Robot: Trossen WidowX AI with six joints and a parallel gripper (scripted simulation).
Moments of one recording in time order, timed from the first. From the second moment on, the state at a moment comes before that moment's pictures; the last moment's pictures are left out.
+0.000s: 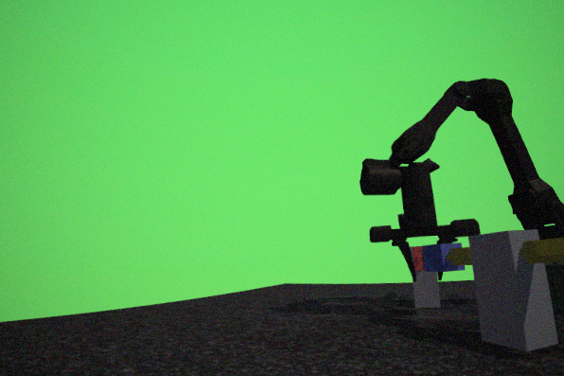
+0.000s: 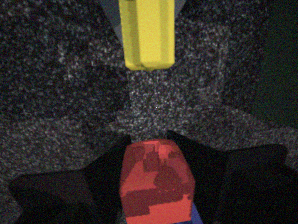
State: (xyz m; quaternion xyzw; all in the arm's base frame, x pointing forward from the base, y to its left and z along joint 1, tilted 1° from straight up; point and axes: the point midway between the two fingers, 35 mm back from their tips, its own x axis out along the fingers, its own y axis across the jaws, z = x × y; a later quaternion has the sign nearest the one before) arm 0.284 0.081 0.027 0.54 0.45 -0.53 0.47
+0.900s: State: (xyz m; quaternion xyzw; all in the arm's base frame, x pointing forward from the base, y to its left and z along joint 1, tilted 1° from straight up) arm 0.283 0.081 0.026 0.55 0.45 -0.53 0.46
